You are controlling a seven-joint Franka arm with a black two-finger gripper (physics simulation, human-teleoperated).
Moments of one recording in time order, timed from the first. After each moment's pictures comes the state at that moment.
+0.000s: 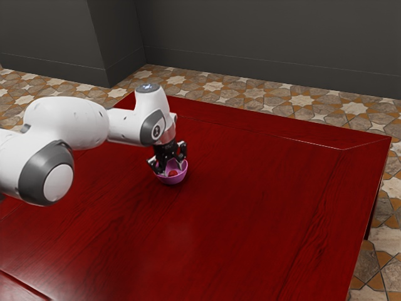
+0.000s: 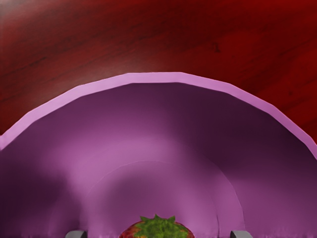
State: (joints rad) arm -0.11 0.76 0.18 -1.44 -0.16 2.30 -0.99
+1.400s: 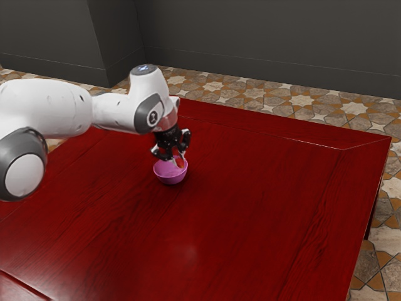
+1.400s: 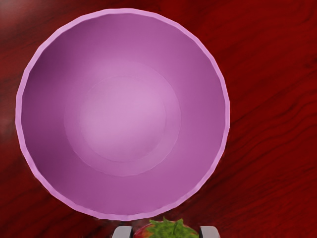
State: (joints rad) arm -0.18 0.52 0.18 -1.62 -0.15 2.32 -0.98
